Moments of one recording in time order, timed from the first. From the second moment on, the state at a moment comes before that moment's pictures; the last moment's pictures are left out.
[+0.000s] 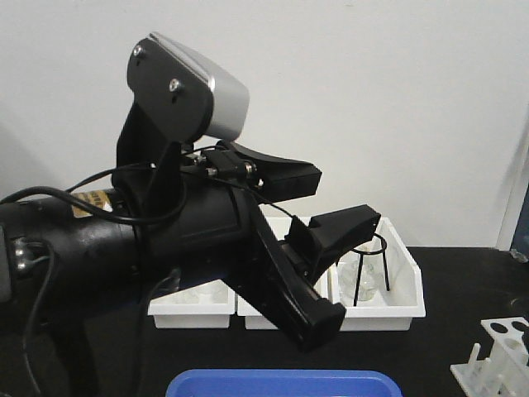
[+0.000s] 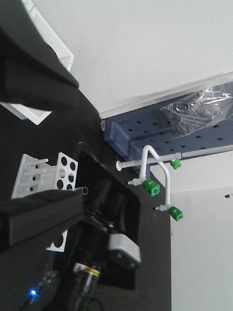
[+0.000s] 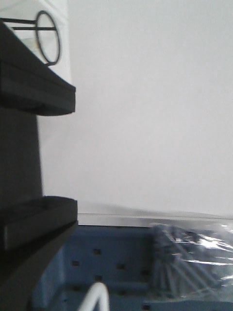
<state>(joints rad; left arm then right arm) -0.90 1.30 -1.30 -0.73 0.24 0.81 -0.26 1.39 -0.39 -0.13 -1.12 0.08</state>
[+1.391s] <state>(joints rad) -0.49 0.91 -0.90 0.29 0.57 -0.25 0.28 0.61 -0.66 -0.53 0.26 0.56</state>
